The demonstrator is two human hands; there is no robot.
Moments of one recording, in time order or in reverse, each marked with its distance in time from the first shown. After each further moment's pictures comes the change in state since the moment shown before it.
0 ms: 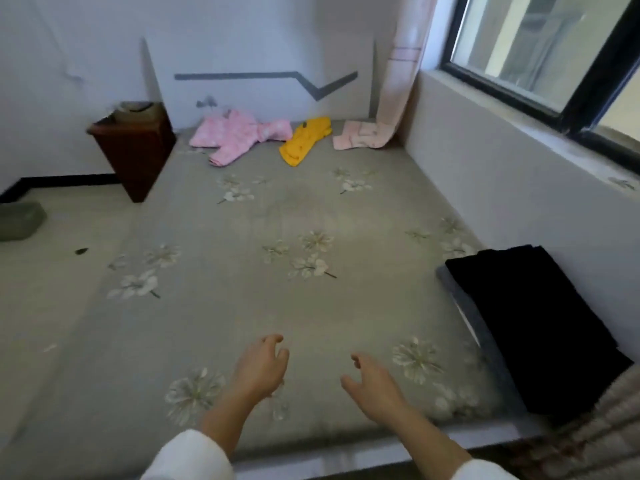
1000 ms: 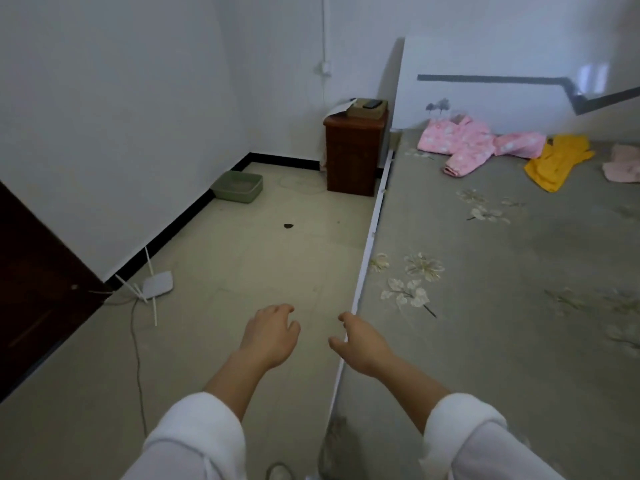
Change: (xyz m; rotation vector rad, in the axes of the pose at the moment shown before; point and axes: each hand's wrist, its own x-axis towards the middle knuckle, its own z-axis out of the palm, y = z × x) left_hand -0.027 -0.607 -0.392 0.101 0.293 -0.241; right_hand 0.099 -0.618 0.468 -0.276 -0.245 -0.473
